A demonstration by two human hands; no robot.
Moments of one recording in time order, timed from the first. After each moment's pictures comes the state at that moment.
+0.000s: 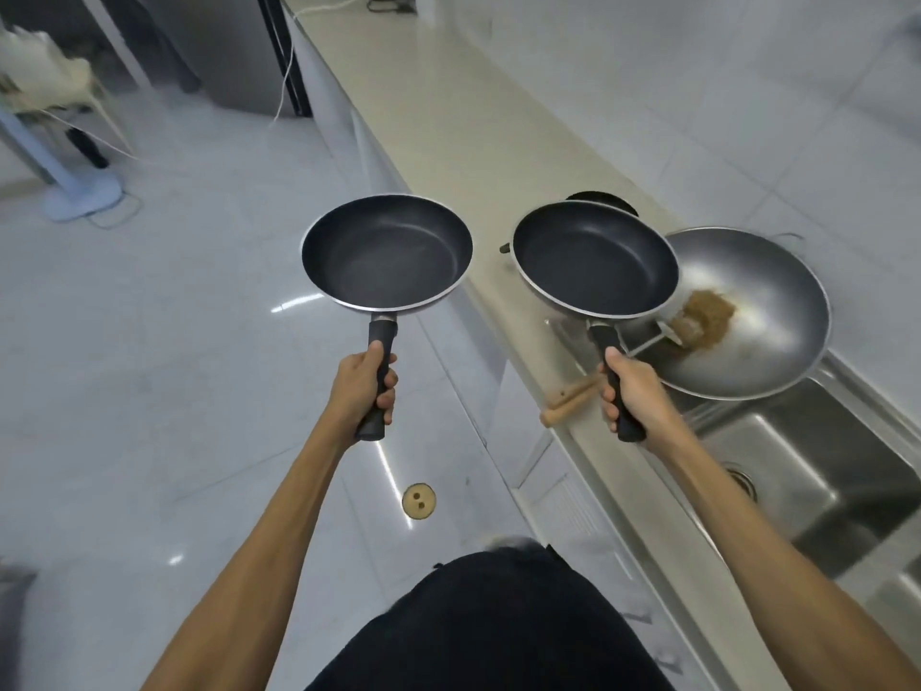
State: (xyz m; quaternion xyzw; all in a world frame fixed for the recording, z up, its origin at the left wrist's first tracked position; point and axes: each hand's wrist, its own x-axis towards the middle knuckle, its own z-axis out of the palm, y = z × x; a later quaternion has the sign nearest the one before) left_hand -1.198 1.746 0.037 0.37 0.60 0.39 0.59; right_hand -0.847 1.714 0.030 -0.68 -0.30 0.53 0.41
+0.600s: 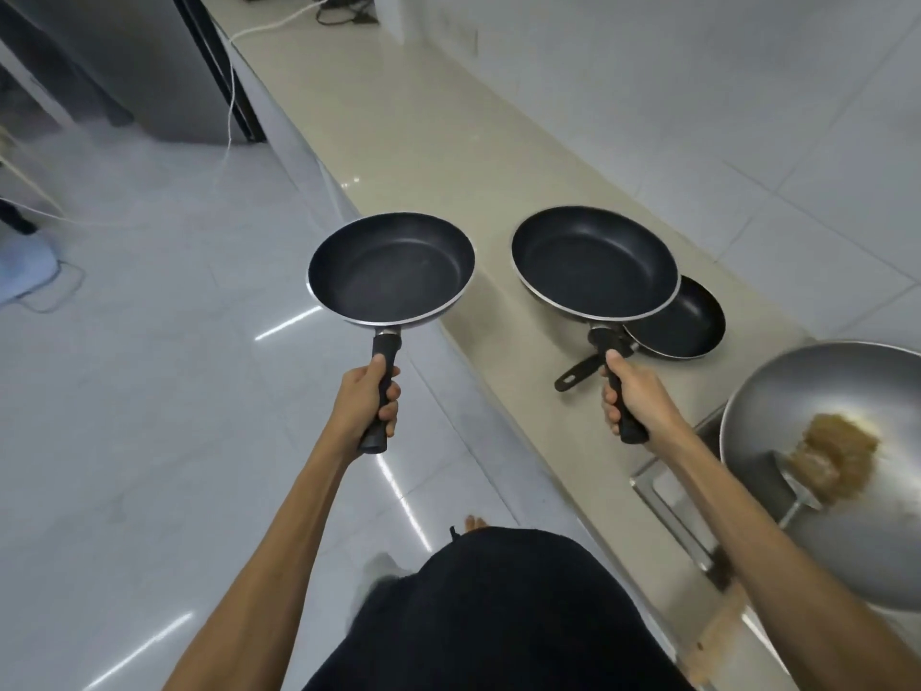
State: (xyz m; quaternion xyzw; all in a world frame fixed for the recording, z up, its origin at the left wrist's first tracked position) left_hand -1.242 2.146 0.011 0.37 0.59 0.34 0.63; right_hand -0.890 2.082 -0.008 -0.70 -0.24 0.53 0.42
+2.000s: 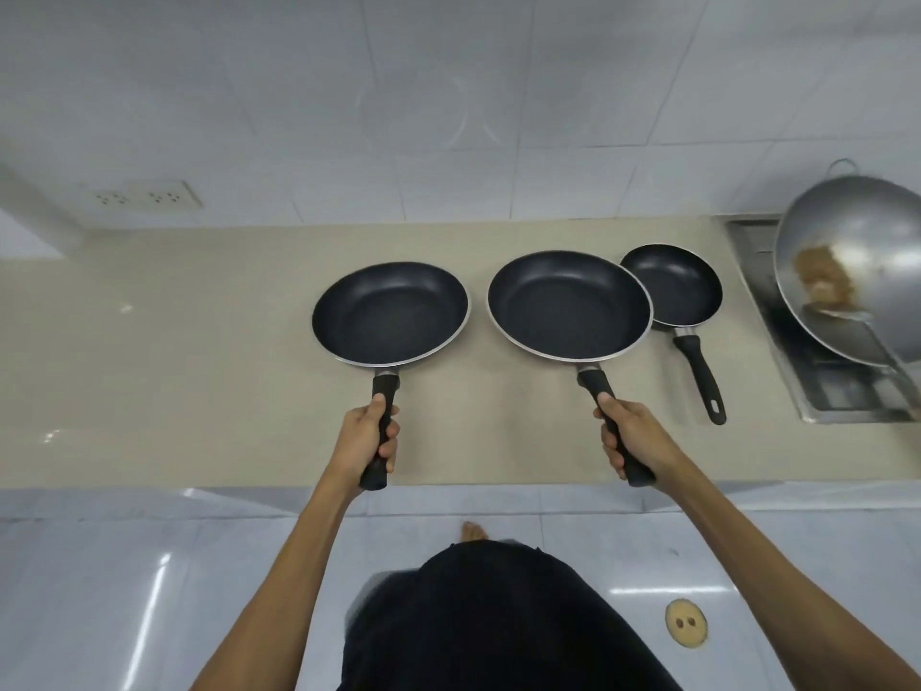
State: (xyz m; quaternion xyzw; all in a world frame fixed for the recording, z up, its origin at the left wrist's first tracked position) left_hand -1.221 2.696 -0.046 0.57 0.38 -0.02 0.73; right_hand -1.085 2.347 -0.039 -0.76 0.09 0.33 0.55
